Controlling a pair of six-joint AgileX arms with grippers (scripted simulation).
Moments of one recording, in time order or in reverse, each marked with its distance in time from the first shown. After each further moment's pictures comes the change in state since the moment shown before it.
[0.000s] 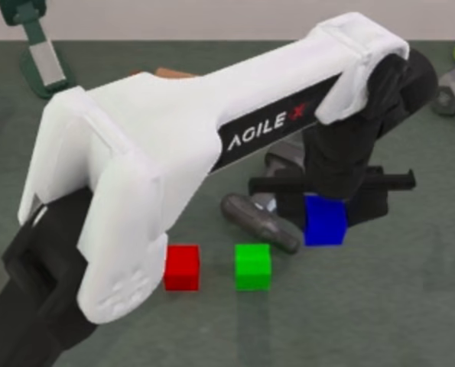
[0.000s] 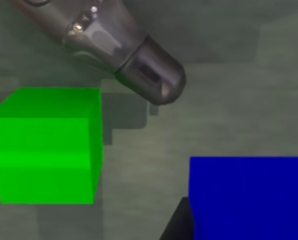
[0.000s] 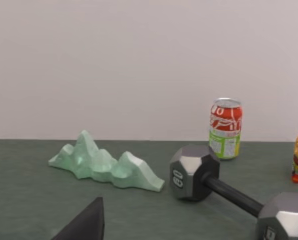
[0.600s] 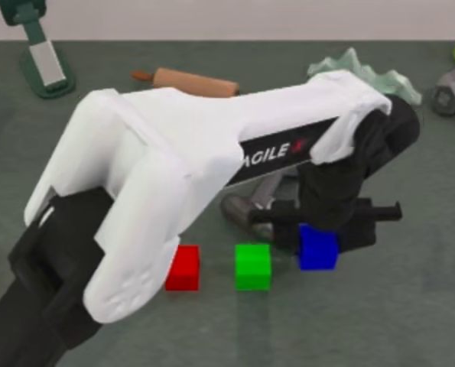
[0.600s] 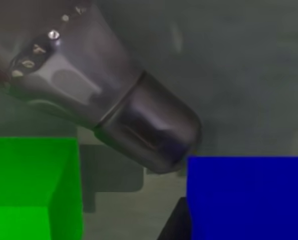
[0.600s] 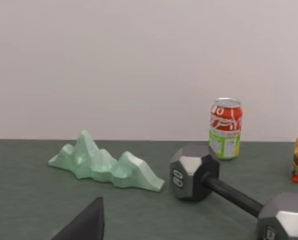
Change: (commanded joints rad) left arm 0.002 0.020 -0.206 0.230 0.001 0.001; right arm 0.000 0.000 0.000 0.000 0.000 0.000
